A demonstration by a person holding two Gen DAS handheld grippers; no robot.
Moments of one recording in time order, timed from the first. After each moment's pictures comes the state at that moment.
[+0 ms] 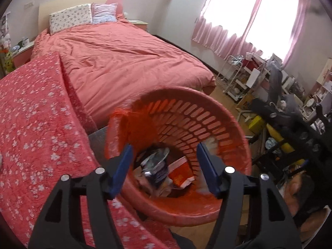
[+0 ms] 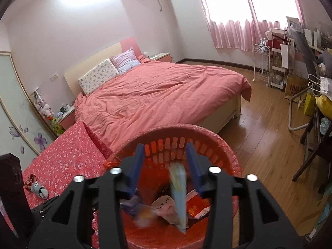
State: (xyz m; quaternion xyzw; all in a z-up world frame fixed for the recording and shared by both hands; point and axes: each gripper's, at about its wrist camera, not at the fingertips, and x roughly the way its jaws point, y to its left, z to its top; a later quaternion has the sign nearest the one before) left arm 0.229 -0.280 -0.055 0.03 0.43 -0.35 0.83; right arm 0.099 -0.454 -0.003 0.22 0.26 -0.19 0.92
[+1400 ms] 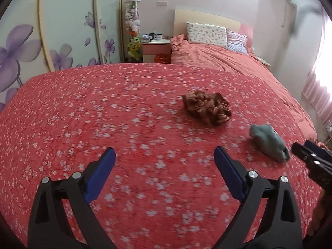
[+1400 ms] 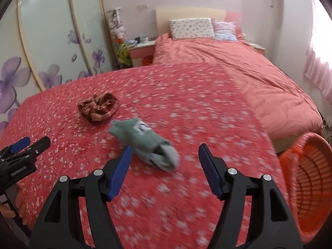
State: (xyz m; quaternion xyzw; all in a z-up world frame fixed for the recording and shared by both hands) left arm 0.265 0.168 -0.031 -0.05 0.38 0.04 0.92; right arm 0.242 -0.130 -0.018 0.03 0.39 0.07 0.92
